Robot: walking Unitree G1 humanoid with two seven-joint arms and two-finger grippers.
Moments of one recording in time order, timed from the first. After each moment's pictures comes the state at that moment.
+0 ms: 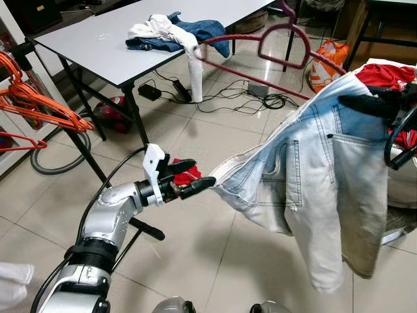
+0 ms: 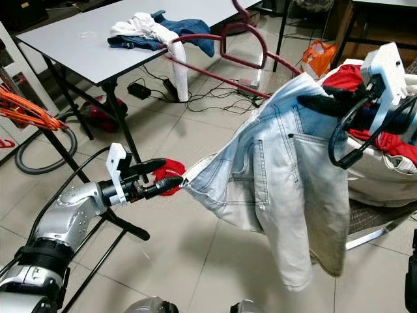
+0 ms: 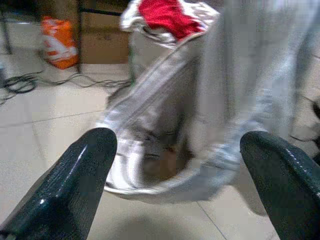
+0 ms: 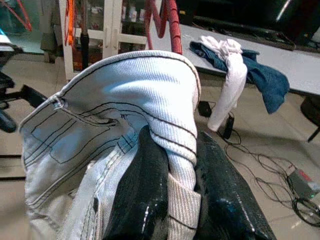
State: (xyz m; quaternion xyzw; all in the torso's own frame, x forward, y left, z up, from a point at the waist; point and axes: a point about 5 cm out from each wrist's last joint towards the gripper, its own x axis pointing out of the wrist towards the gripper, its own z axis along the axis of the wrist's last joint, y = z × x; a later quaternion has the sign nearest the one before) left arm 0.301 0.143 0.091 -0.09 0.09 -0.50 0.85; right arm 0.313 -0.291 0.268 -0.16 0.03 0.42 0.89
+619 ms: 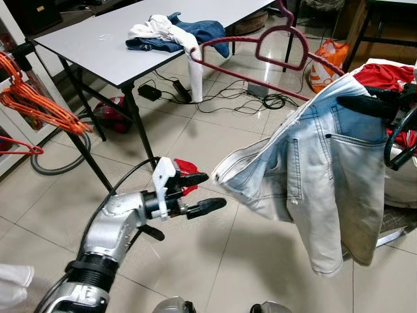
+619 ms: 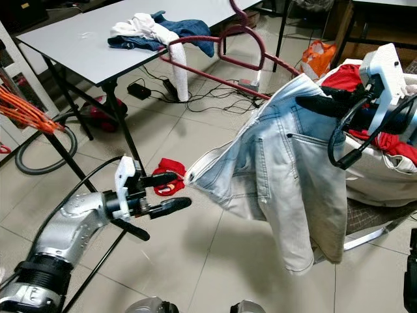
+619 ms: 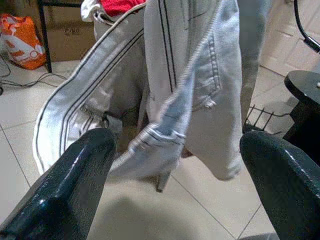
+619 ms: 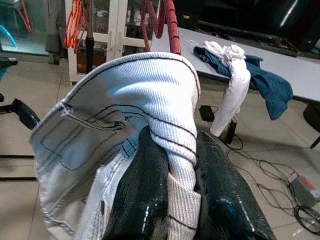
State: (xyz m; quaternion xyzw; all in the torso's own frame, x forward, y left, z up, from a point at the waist) left arm 0.284 0.126 0.085 -0.06 0.08 -0.55 0.83; right arm 0.312 -0.285 0.273 -0.16 0.01 0.43 0.89
